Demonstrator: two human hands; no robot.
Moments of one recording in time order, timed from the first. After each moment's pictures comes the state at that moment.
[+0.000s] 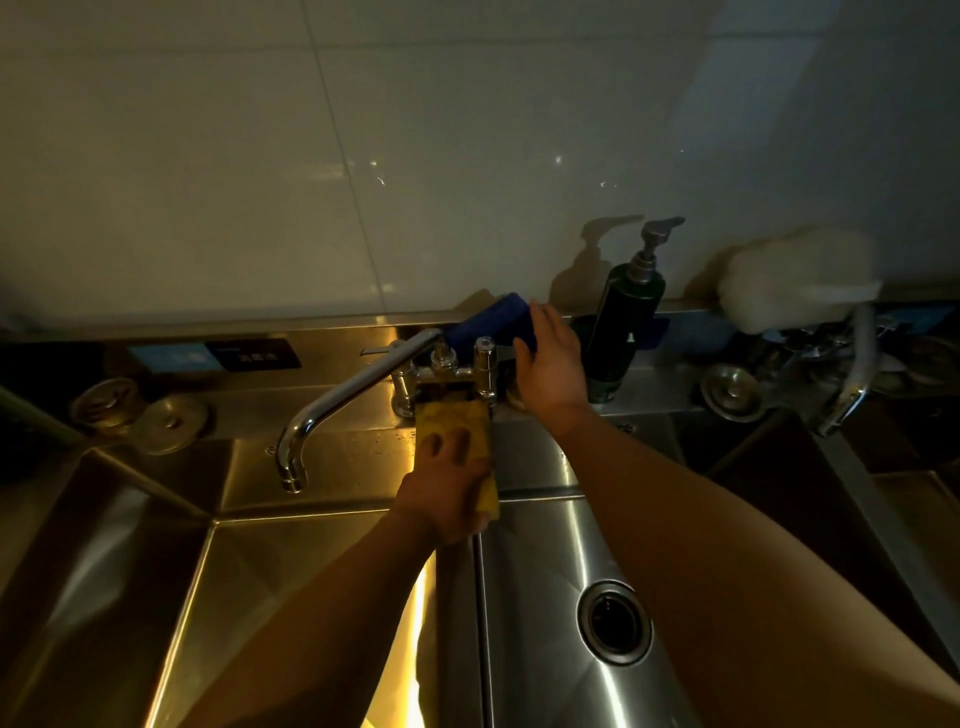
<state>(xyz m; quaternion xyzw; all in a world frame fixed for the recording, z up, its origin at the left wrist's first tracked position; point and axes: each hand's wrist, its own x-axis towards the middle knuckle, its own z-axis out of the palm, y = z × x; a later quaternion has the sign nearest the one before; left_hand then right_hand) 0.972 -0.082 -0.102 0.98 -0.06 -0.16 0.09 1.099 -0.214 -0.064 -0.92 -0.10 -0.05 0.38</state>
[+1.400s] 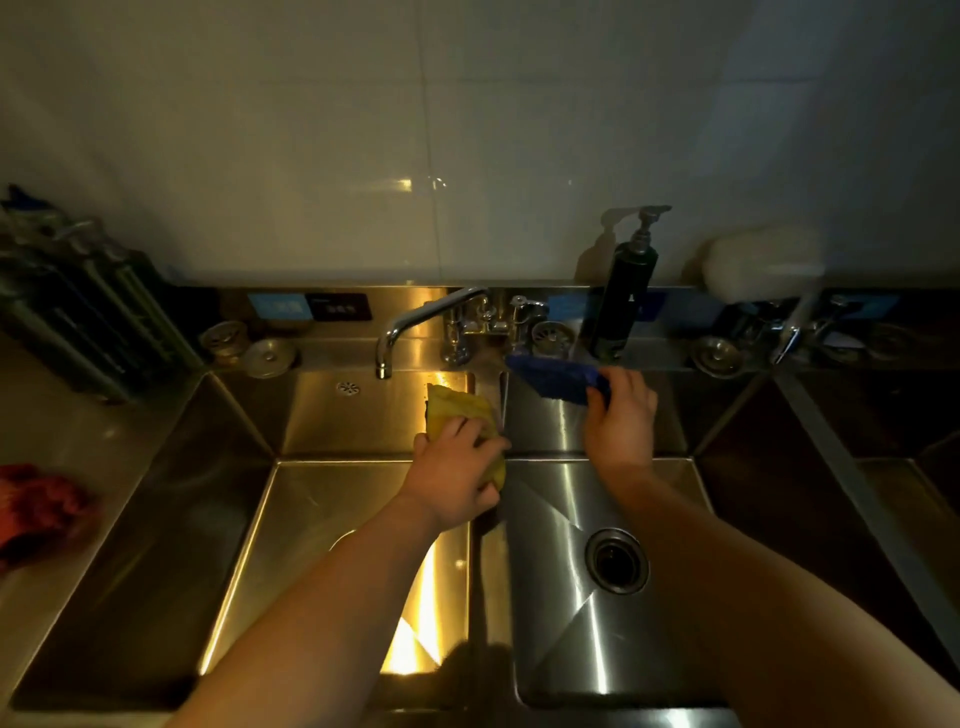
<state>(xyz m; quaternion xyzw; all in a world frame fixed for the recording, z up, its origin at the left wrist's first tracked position) 0.829 -0.086 -0.044 0.99 -0.07 -0.06 0.06 0.914 -0.274 -0.047 -0.91 -0.03 -0.13 0.40</state>
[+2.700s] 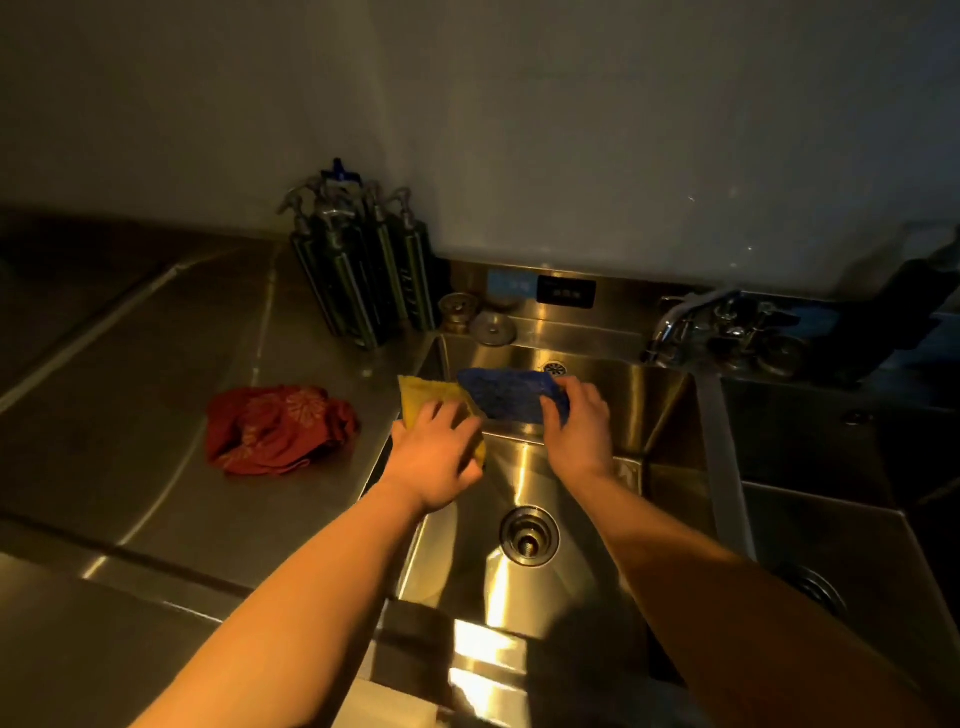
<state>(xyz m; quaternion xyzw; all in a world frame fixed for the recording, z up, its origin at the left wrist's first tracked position) 0.680 0.178 -0.031 1.00 0.09 -0.02 0.02 0.787 0.026 -0.052 -0.88 -0.17 -0.02 0.45</state>
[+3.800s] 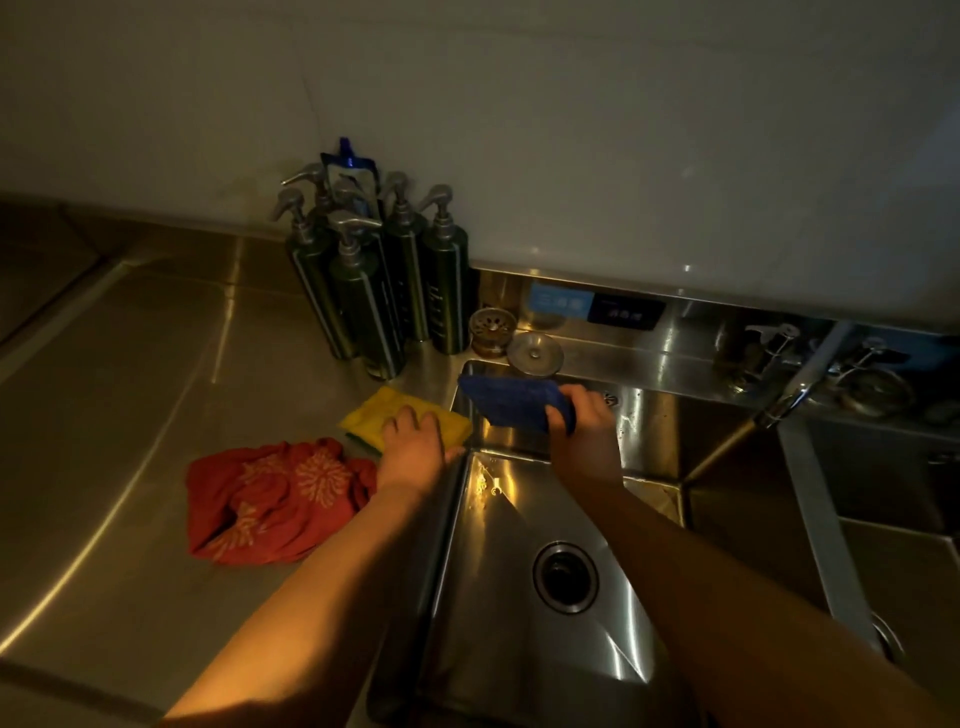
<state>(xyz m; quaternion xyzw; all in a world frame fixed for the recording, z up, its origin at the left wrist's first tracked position) 0.752 0.309 -0.067 0.95 0.25 -0.09 0.17 0.845 0.138 -0.086 -0.88 -0.19 -0.02 0.43</state>
